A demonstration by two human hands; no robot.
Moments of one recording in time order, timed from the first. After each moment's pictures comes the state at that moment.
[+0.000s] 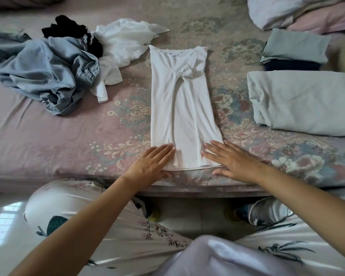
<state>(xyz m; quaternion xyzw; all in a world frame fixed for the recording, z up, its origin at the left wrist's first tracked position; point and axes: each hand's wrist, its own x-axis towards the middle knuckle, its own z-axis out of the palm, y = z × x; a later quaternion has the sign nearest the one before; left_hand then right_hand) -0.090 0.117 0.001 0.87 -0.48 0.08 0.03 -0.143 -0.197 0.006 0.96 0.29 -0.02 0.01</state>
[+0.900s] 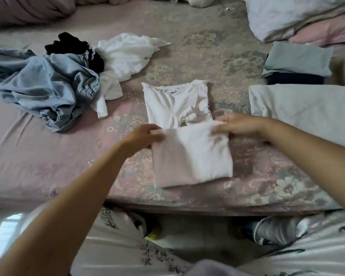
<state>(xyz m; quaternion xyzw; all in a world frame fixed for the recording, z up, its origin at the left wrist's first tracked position) 0.007 0.090 0.080 0.80 -0.02 -0.27 0.53 -0.036 -0.189 0.128 0.82 -0.05 -0.28 -0.50</state>
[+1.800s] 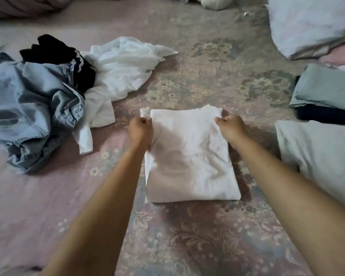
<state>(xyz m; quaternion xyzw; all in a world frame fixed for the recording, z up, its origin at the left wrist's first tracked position) 0.178 0.042 0.045 0.87 0.17 -0.03 0.46 0.152 -0.186 0.047 0.86 -0.26 0.03 -0.43</state>
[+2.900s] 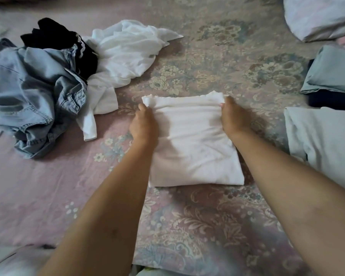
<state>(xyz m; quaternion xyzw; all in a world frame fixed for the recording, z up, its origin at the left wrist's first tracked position) 0.166 0.040 0.028 0.97 0.14 0.02 0.22 0.160 -0.185 0.018 0.98 -0.14 0.05 -0.09</state>
